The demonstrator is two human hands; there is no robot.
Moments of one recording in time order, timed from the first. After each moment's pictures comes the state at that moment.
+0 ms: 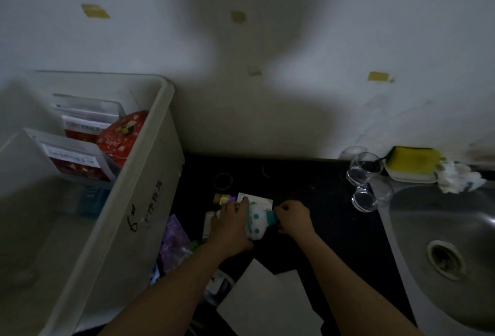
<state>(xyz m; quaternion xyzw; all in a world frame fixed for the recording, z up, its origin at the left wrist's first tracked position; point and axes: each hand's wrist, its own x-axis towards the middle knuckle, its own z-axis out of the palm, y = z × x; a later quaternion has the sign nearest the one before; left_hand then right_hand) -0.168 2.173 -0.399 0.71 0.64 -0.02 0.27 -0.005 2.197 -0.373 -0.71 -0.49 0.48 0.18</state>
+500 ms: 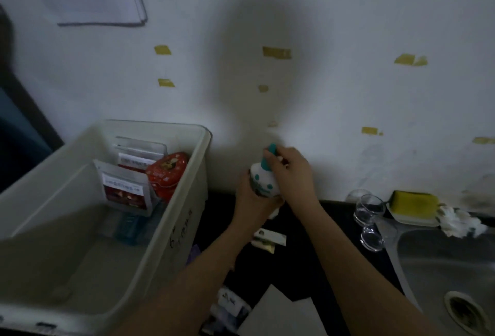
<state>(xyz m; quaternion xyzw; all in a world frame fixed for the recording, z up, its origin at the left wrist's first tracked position) -0.154 2.185 -0.245 0.49 0.56 0.53 0.42 -0.068 2.199 -0.177 -0.54 -0.65 0.27 0.47</state>
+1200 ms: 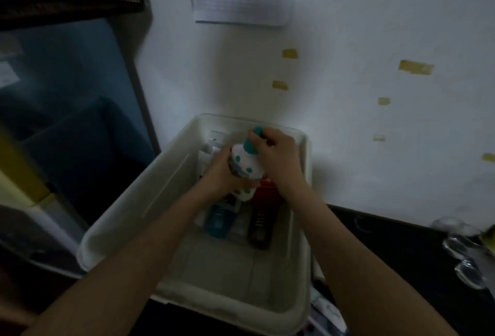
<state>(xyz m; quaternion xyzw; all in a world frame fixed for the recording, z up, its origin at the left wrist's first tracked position) -0.457 2.149 -0.183 0.57 0.61 0.42 0.36 -0.333 2.179 -0.145 -0.45 -0.70 0.31 0.47</state>
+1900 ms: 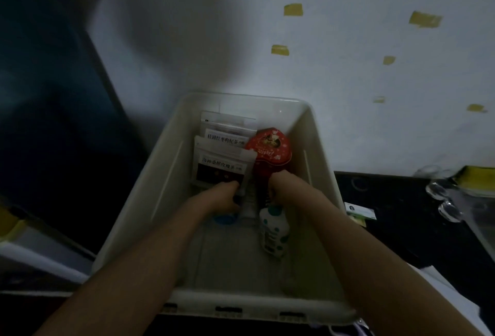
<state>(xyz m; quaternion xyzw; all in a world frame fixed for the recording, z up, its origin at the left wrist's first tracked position) -0.515 2.184 -0.286 0.71 0.62 -0.05 0.33 -0.351 2.188 -0.235 -0.58 -0.77 0.22 -0.16</state>
